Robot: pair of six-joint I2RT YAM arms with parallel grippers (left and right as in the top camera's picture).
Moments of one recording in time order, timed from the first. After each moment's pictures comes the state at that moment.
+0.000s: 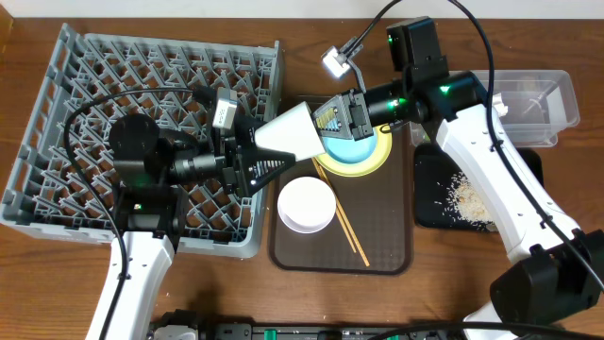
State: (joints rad) left arm -0.05 1.13 0.80 0.34 1.35 -0.60; right arm 0.38 1.75 1.61 -0.72 -1.34 0.18
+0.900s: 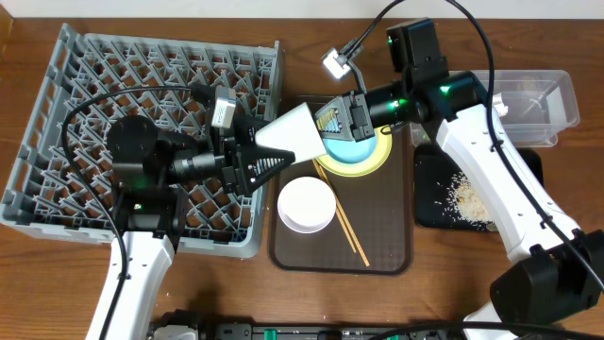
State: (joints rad) left arm -0.05 1.13 0.80 0.38 1.34 -0.62; right arm 0.38 1.75 1.61 -0.74 -1.36 0.18
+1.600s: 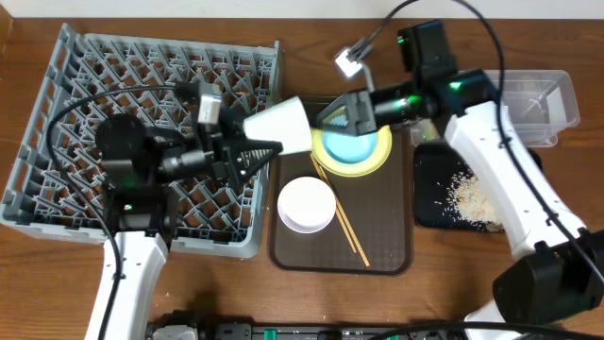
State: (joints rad) left arm 0.03 1.13 0.80 0.27 1.30 -0.52; right arm 0.30 1.75 1.61 -0.81 -1.15 0.19
